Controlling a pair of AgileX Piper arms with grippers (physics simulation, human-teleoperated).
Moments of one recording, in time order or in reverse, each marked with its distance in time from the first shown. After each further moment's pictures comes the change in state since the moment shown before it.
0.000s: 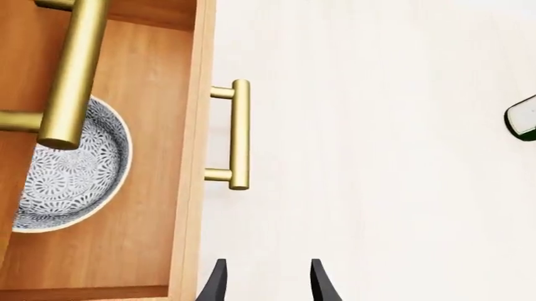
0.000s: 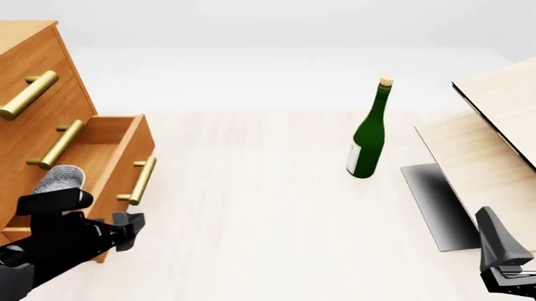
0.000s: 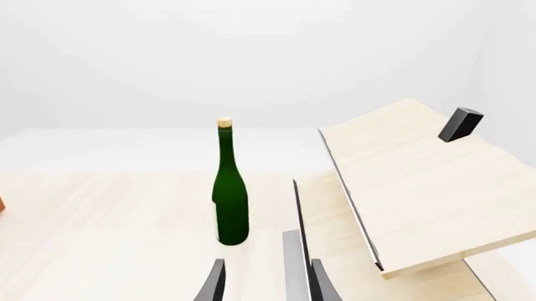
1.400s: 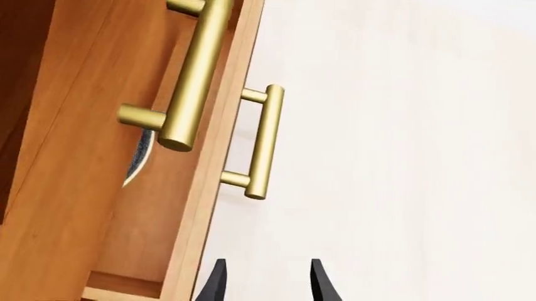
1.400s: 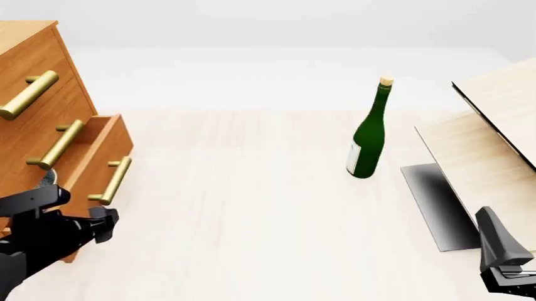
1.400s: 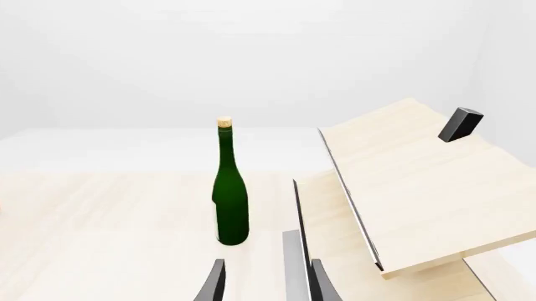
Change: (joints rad) left arm 0.224 0.109 0.008 -0.100 0.055; right arm 0.000 0.000 0.000 0.000 0.000
